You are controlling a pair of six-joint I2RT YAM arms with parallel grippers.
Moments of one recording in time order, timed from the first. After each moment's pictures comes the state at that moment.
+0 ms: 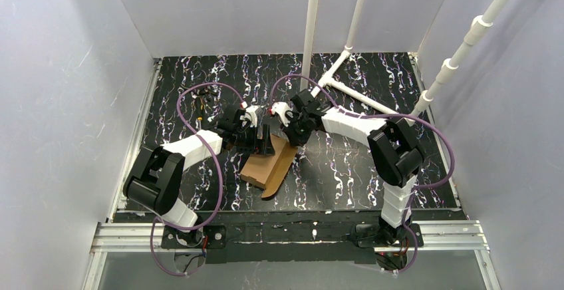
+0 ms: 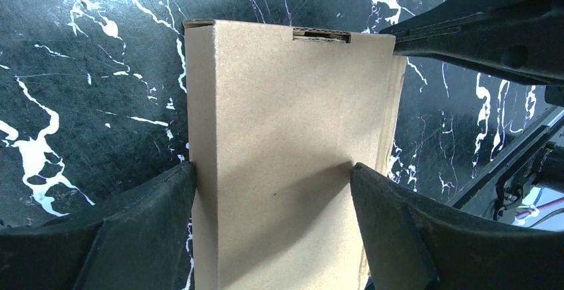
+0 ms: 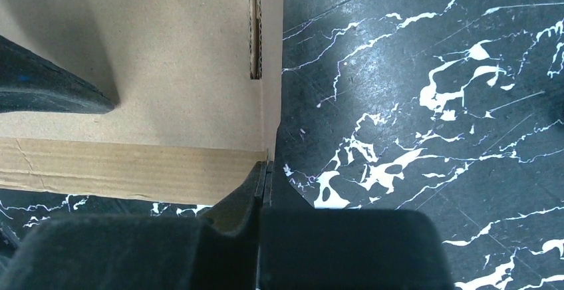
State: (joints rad) left arm -0.45 1.57 0.82 -0.17 0.40 -0.32; right arm 0.71 1.89 1.31 -0.46 -0.36 -0.34
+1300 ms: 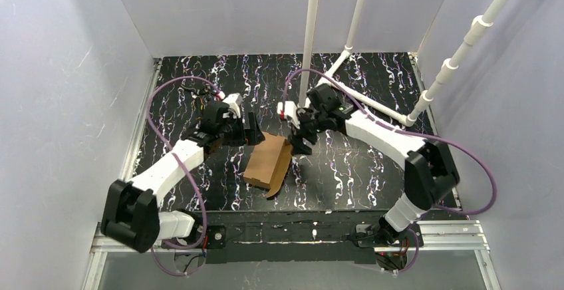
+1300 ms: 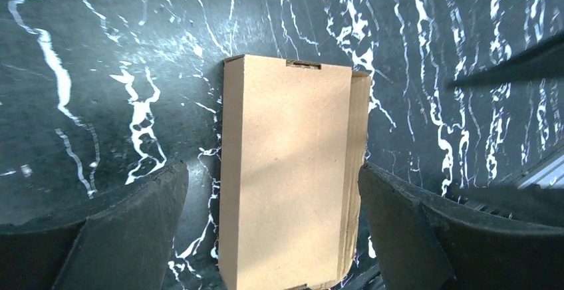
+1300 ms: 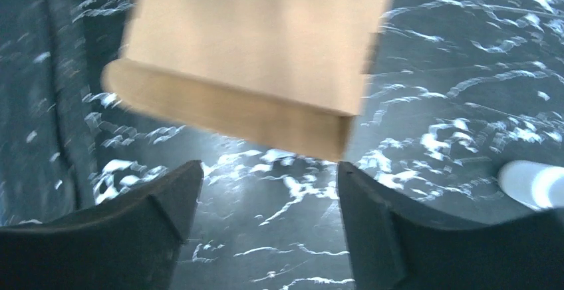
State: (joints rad) left arm -0.40 1.32 0.81 -0.27 0.25 -0.41; right arm 0.68 1.66 1.29 -0.55 -0.57 -0.57
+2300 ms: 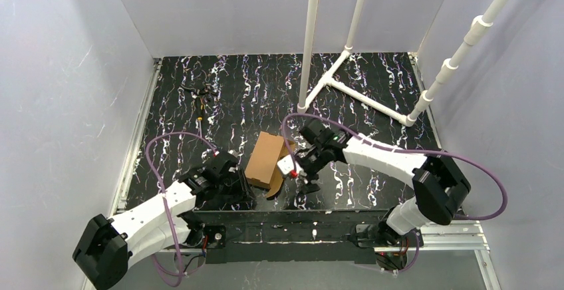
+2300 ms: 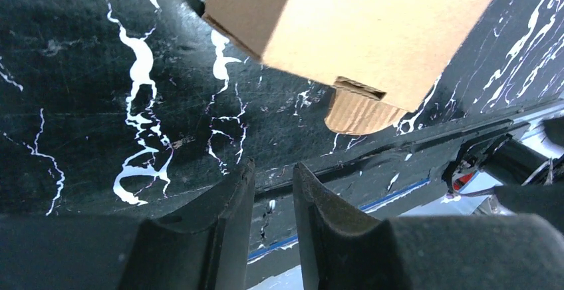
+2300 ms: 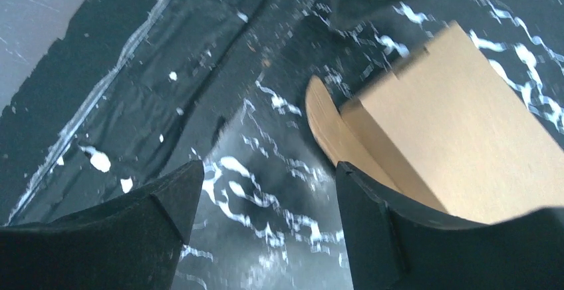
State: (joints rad) left arm -0.70 0.91 0.43 -0.55 0.16 -0.96; right arm 0.83 1.48 0.98 -0.66 -0.93 -1.15
